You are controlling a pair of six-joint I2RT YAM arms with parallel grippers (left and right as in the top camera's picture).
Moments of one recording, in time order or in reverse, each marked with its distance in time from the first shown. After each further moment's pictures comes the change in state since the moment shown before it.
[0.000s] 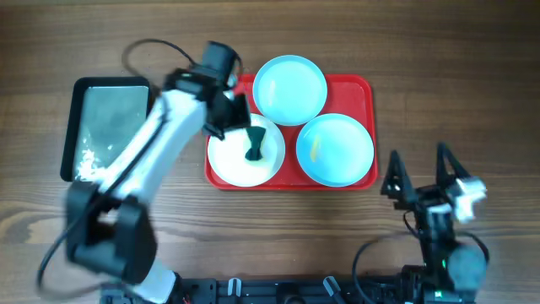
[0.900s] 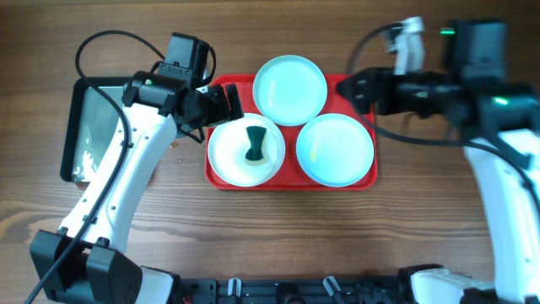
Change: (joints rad) left arm 0.059 -0.154 0.023 -0.098 -0.076 -0.010; right arm 0.225 1.424 1.542 -1.411 -0.402 -0.192
